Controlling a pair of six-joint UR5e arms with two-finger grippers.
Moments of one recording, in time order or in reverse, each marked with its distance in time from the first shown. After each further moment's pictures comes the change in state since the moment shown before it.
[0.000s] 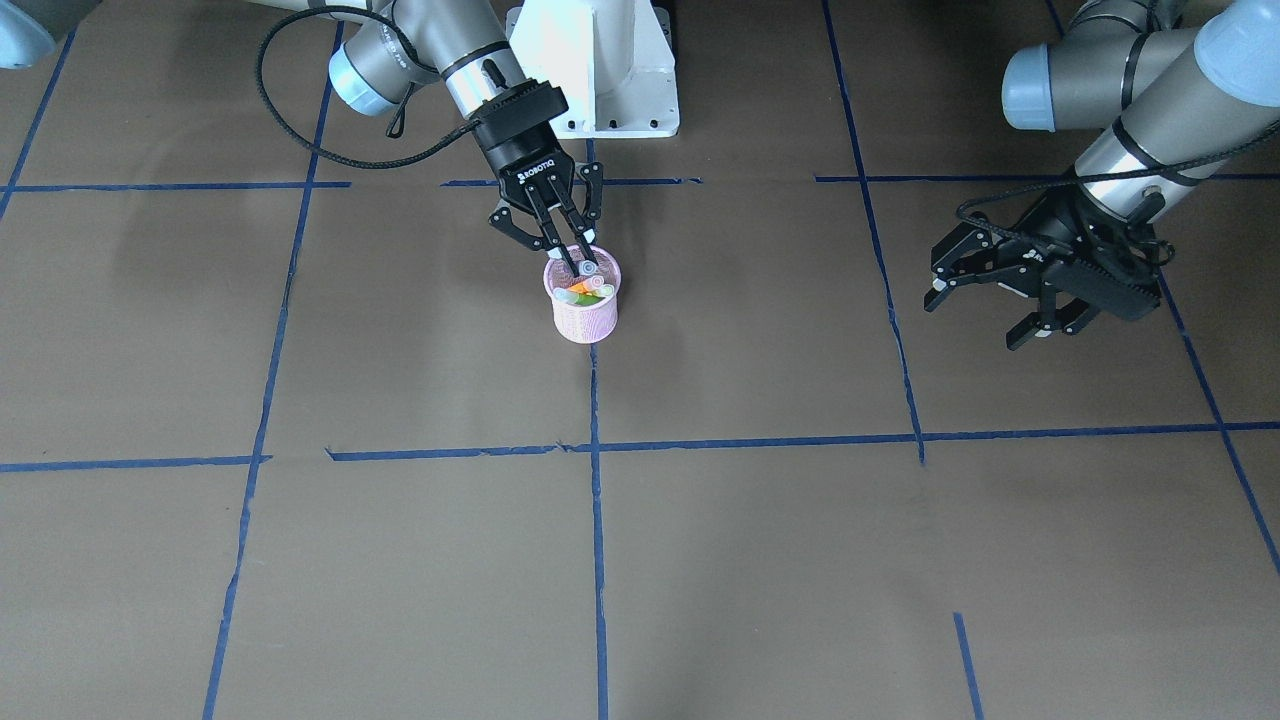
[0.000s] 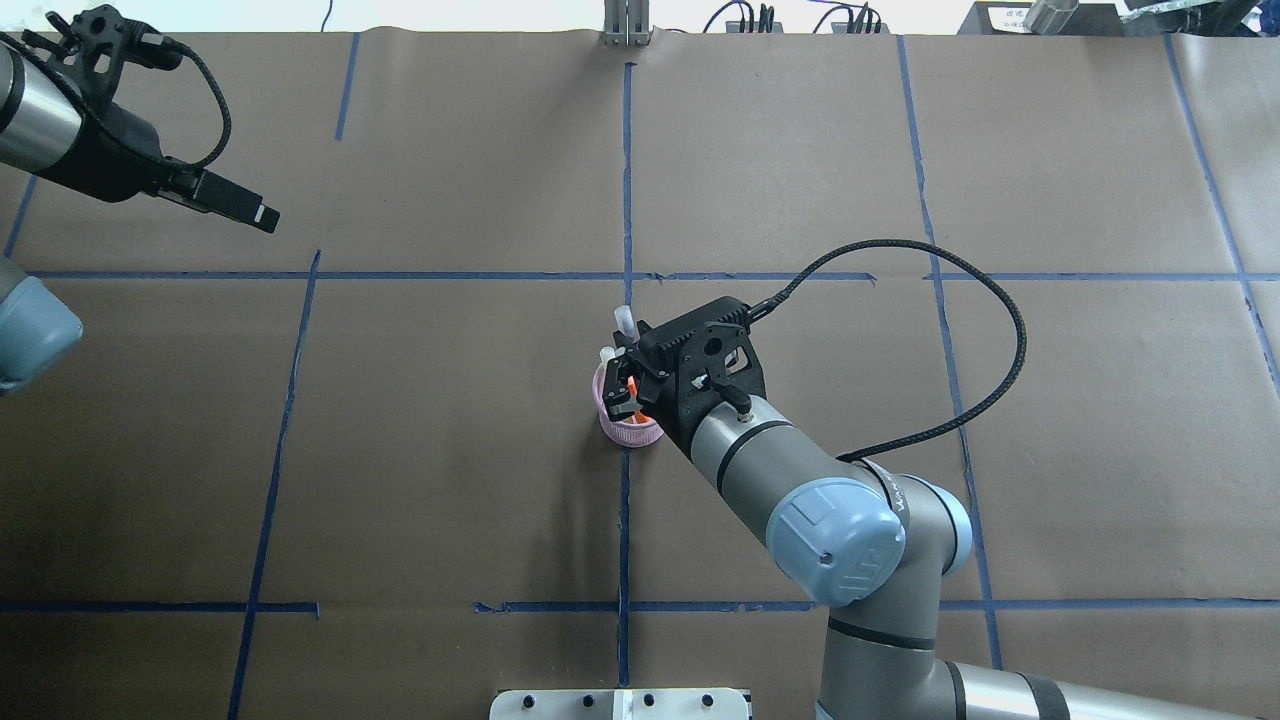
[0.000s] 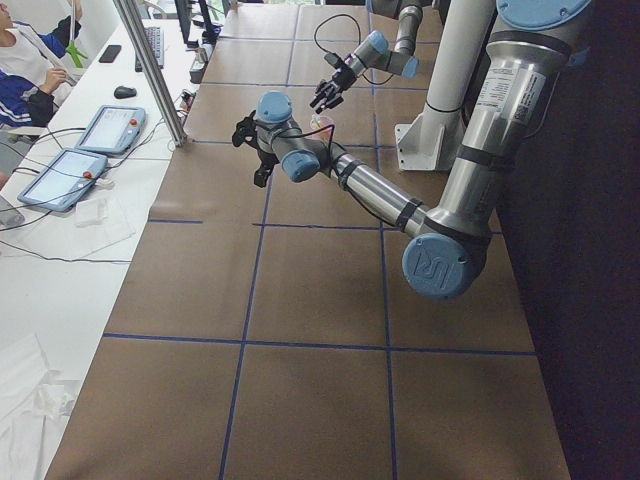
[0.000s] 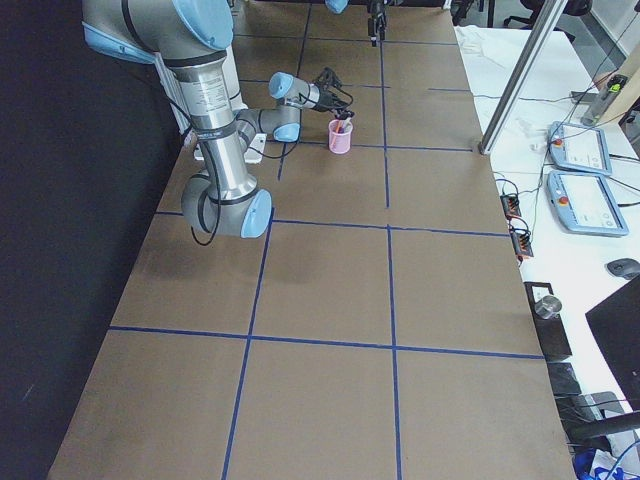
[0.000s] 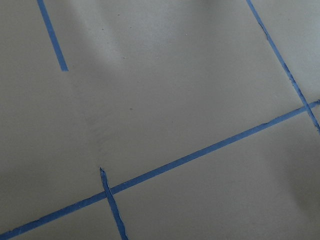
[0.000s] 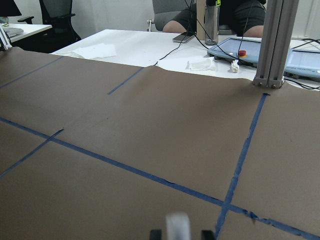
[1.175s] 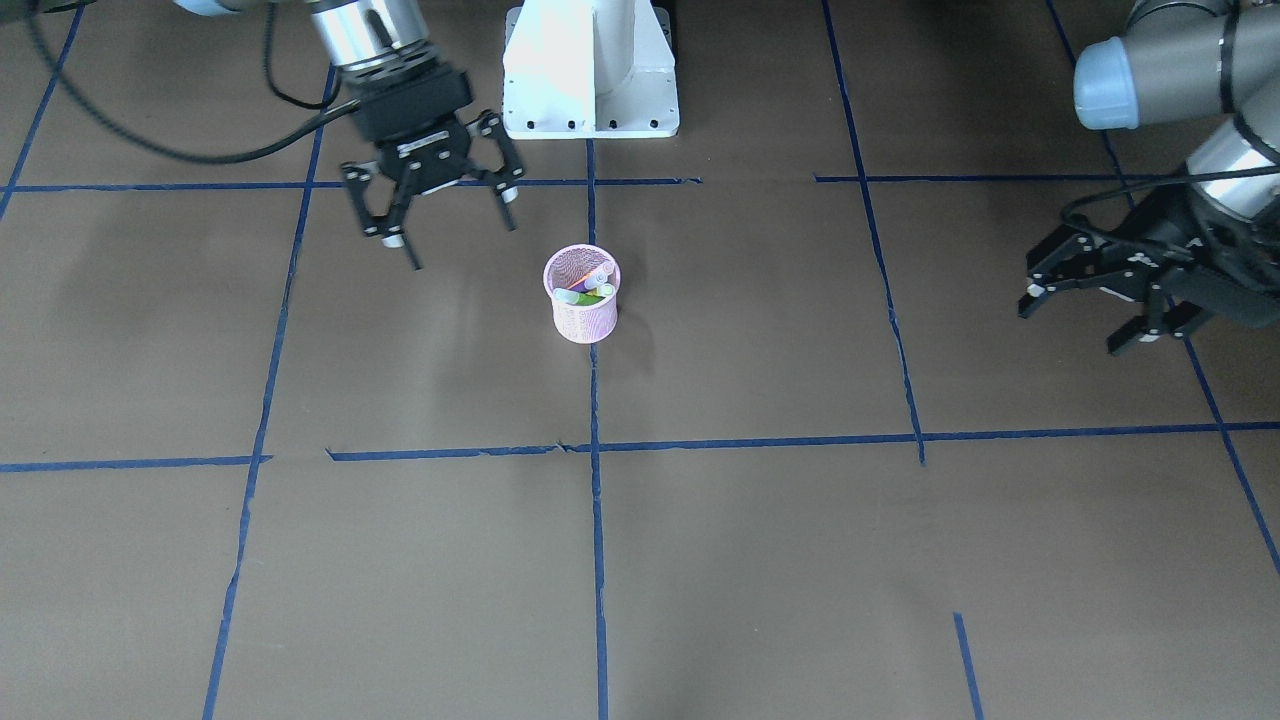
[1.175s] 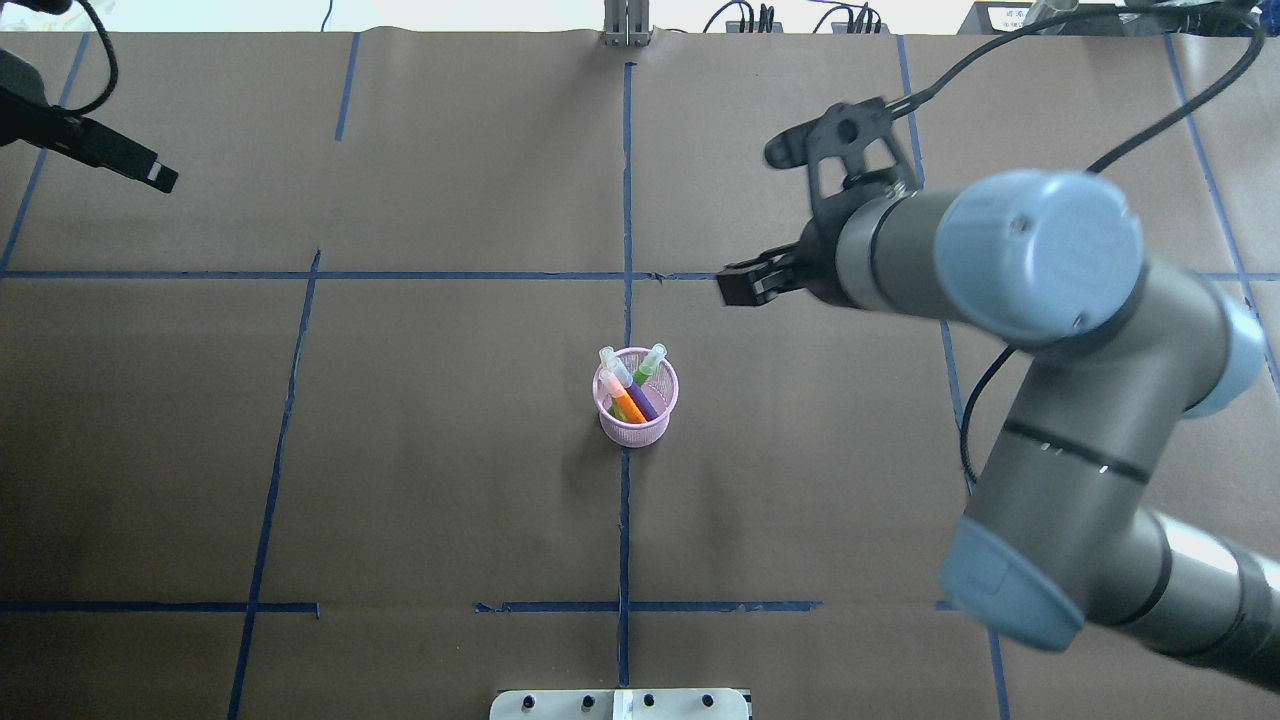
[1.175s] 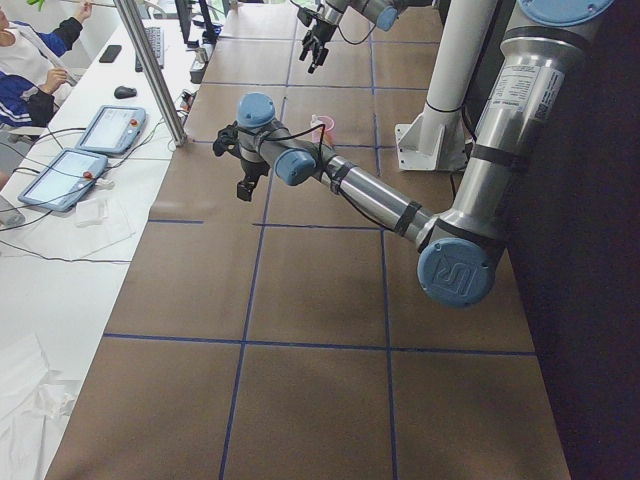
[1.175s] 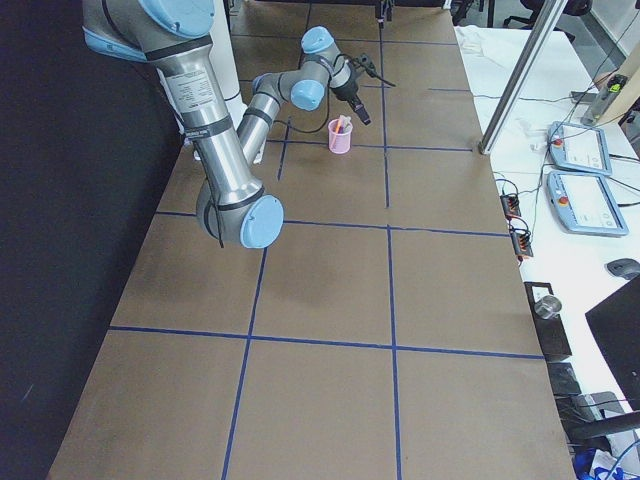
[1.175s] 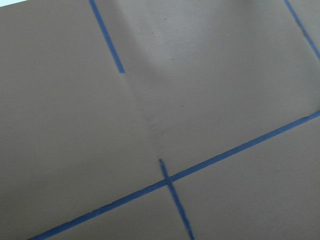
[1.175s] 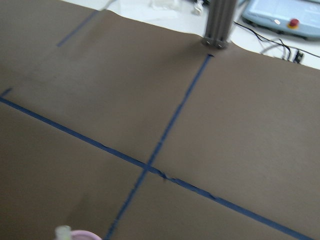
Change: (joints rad) left arm -0.185 0.017 0.003 0.223 -0.070 0.270; right arm 0.430 -0.025 0.330 -0.781 0.666 -0.012
